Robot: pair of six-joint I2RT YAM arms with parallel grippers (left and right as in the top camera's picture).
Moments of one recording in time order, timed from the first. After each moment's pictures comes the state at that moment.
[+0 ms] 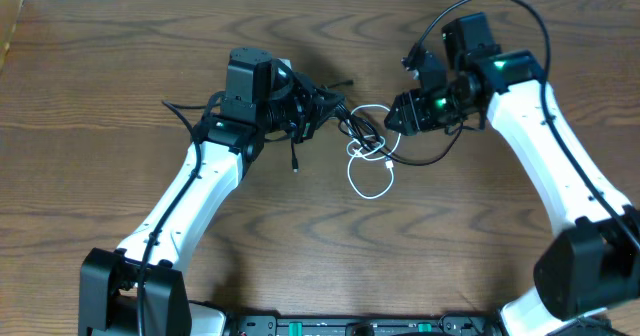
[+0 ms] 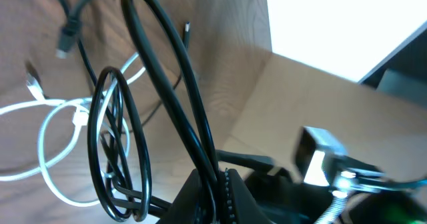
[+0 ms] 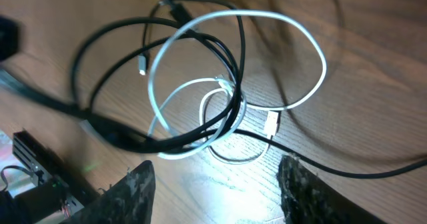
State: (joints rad) left arm -0.28 1.54 1.06 -0.16 0.70 -1.41; right arm 0.27 1.76 1.52 -1.02 -0.47 0.04
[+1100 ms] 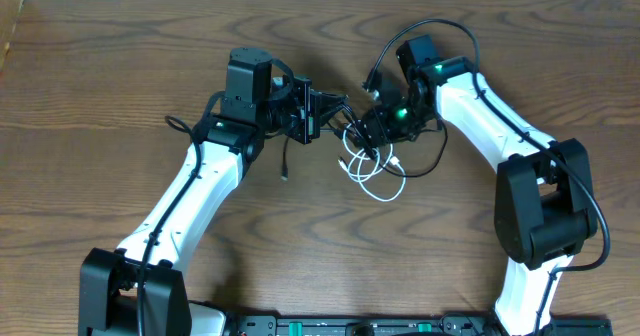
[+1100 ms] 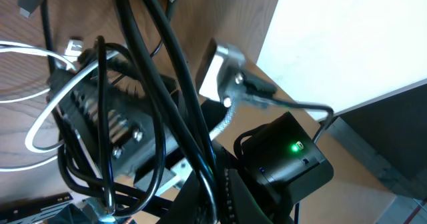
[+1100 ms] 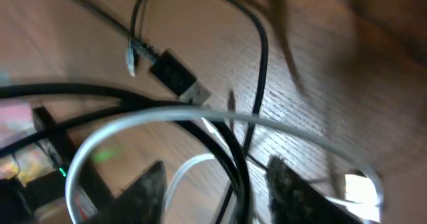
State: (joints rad) left arm -0.28 1.54 1.06 -0.16 0.73 -1.80; right arm 0.35 2.03 1.52 -0.90 -0.62 0.07
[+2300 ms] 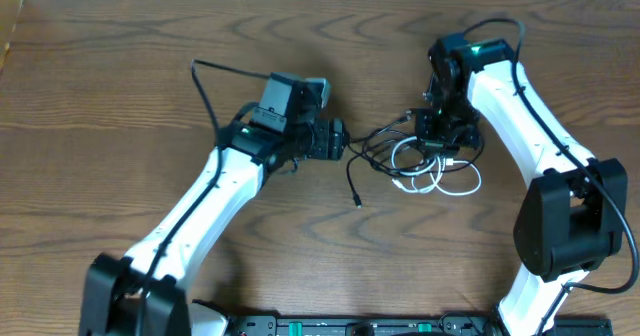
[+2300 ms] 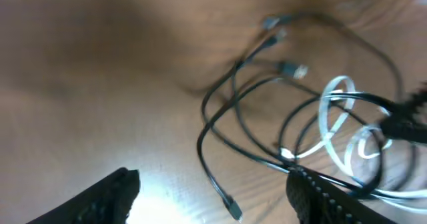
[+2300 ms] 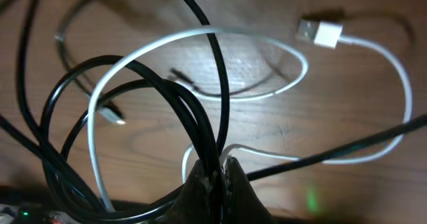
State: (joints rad) left arm -0.42 1.53 1.09 -0.51 0.31 -0.30; right arm 0.26 1.94 1.62 -1.37 -0.21 0.32
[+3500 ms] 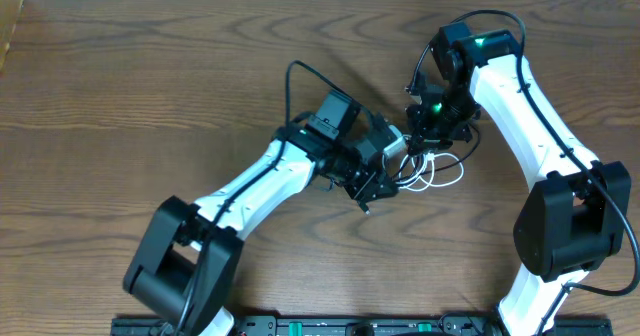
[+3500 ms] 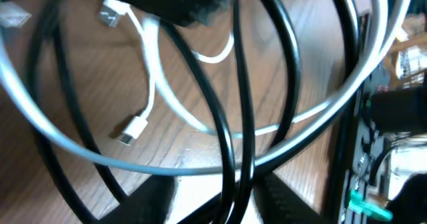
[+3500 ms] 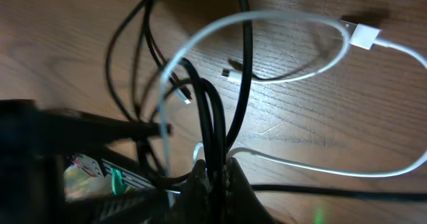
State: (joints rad) left arm -0.60 1.76 1.12 -0.51 0.74 0.21; right arm 0.26 1.94 1.67 -1.41 -0.40 0.10
